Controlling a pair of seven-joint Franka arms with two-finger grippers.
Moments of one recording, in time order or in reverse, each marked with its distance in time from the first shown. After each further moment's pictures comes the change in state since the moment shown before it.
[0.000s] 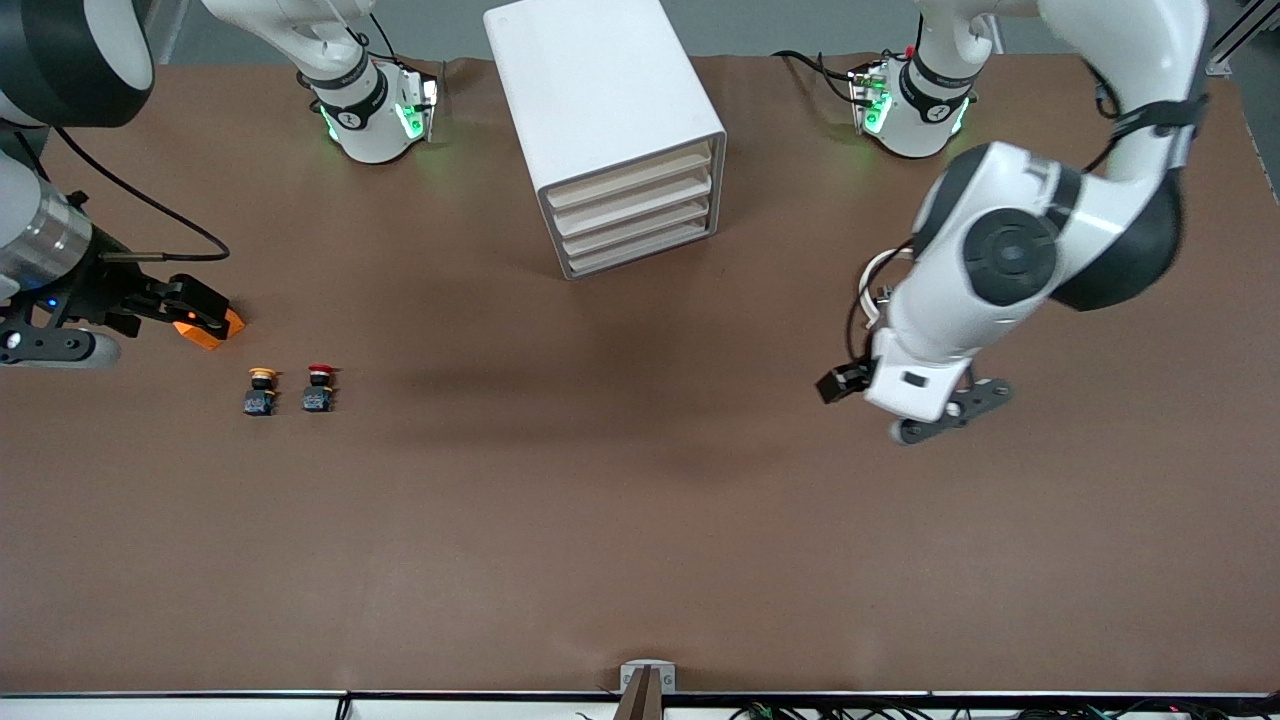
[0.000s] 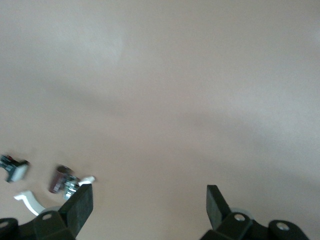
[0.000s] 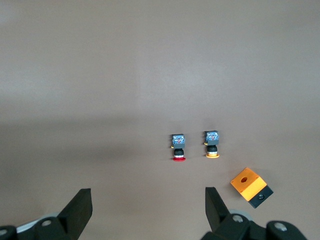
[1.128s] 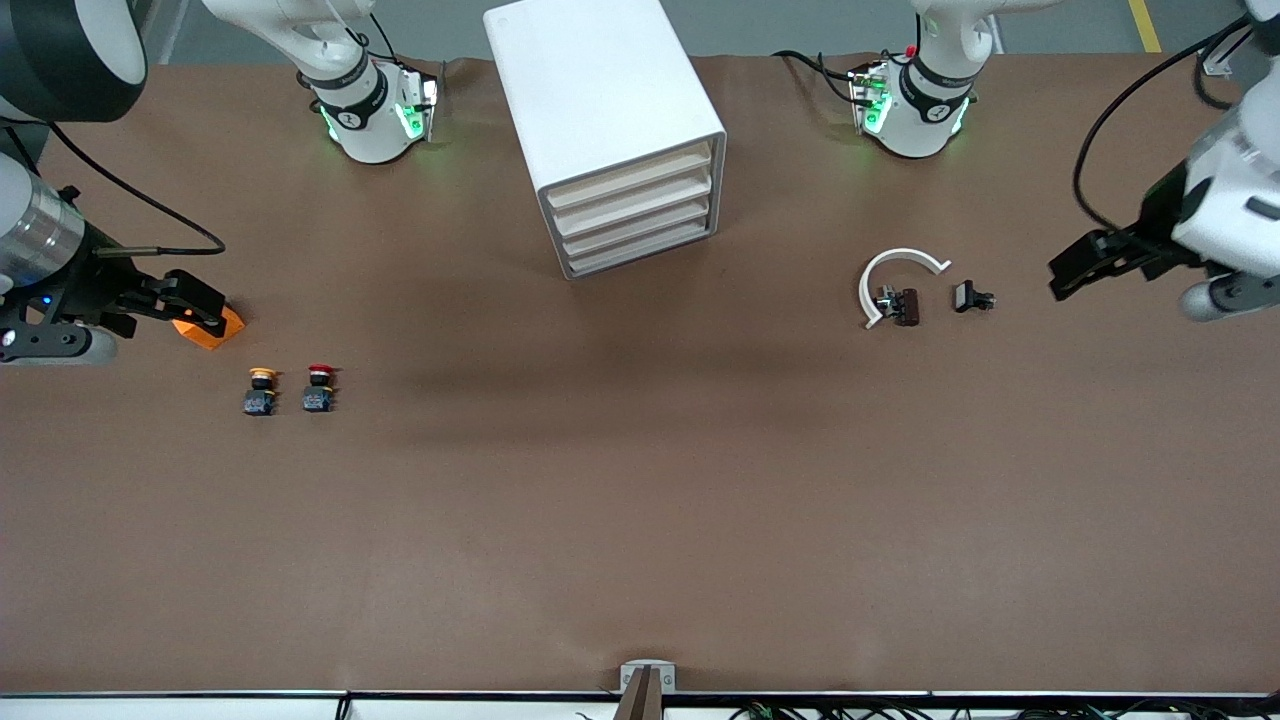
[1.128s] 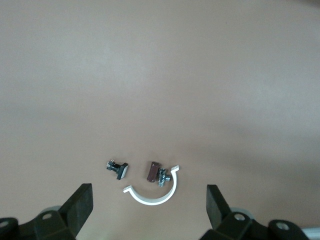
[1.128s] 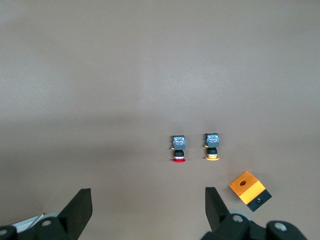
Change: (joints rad) left arm 0.115 -0.348 0.202 -0.032 -0.106 -0.261 0.517; right arm -0.002 0.001 0.006 0.006 0.004 -0.004 -0.020
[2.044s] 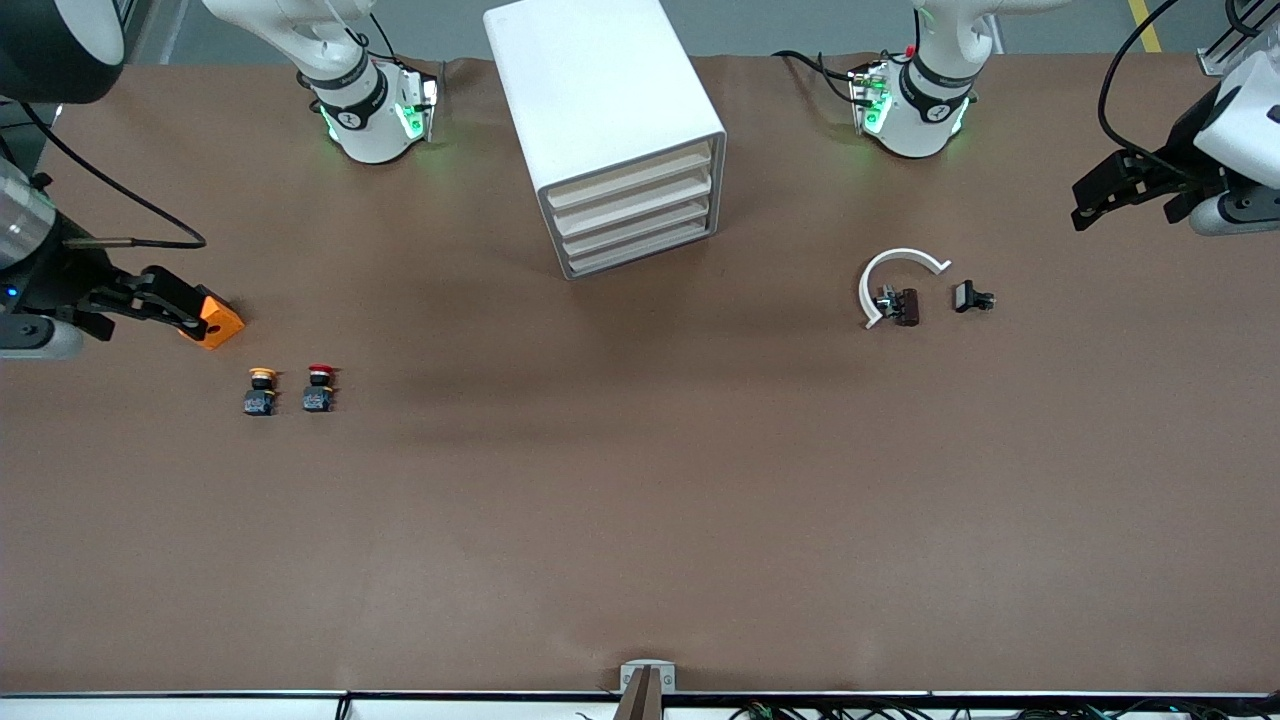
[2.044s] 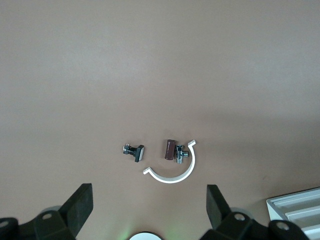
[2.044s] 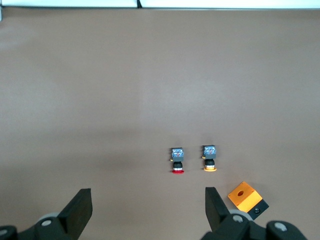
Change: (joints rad) left arm -0.057 -0.170 0.084 -0.187 -0.017 -0.002 0.144; right arm -0.013 0.000 -0.003 0.057 0.000 0.016 0.001
